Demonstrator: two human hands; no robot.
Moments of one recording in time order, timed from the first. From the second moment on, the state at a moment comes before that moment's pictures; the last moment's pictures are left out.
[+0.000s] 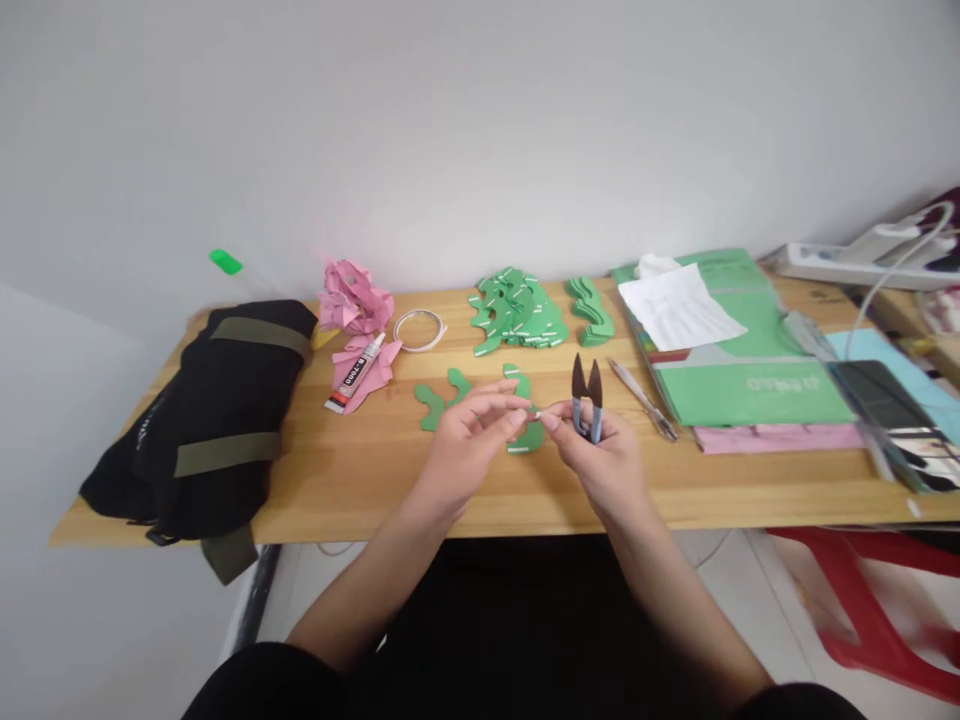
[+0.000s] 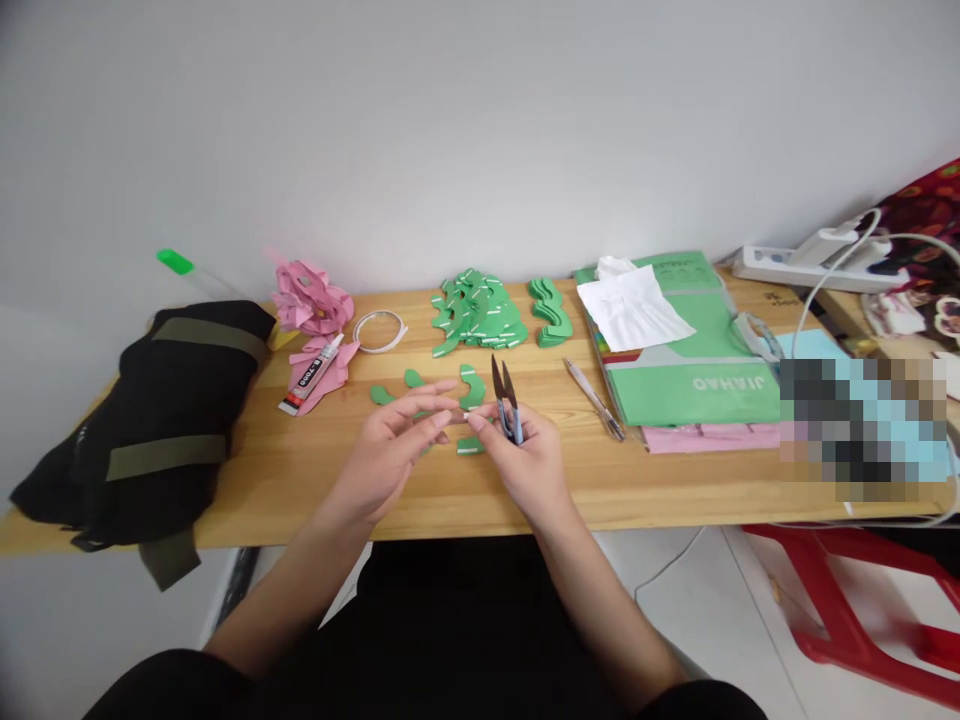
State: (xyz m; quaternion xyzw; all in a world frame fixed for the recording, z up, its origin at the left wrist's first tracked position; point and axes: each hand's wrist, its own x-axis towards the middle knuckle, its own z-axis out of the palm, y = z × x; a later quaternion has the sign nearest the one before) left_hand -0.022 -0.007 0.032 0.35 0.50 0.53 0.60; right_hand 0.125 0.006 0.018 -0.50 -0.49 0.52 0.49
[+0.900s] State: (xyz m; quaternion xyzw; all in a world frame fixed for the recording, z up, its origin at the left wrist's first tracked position) left_hand -0.012 -0.018 0.051 0.60 0.48 0.53 0.35; right_hand 0.135 -0.022 0.037 -0.52 -0.53 0.44 0.50
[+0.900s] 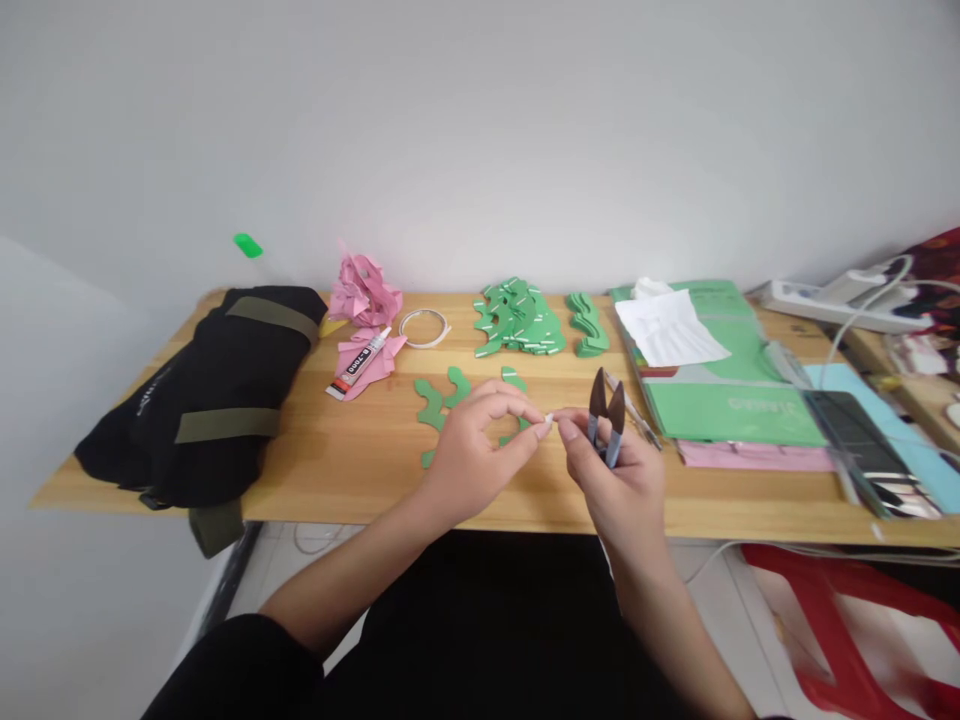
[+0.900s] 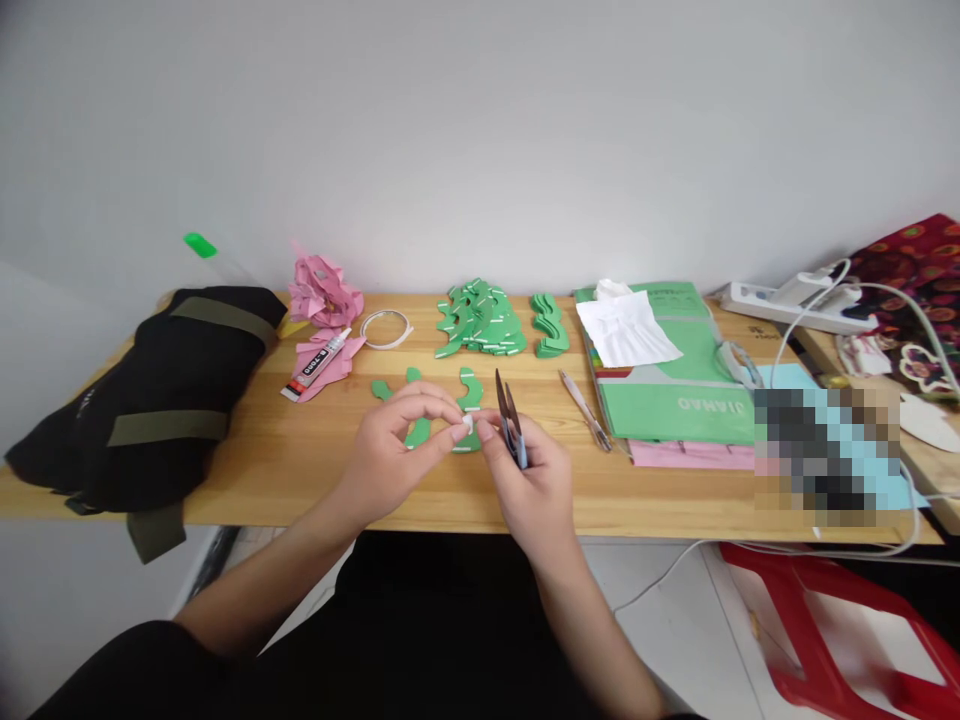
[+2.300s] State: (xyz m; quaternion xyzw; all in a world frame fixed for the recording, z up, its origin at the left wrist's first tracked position) left_hand -0.021 0.016 0.048 0.37 0.47 0.55 0.58; right_hand 0.129 -0.003 0.028 -0.47 -0.43 0.64 0.42
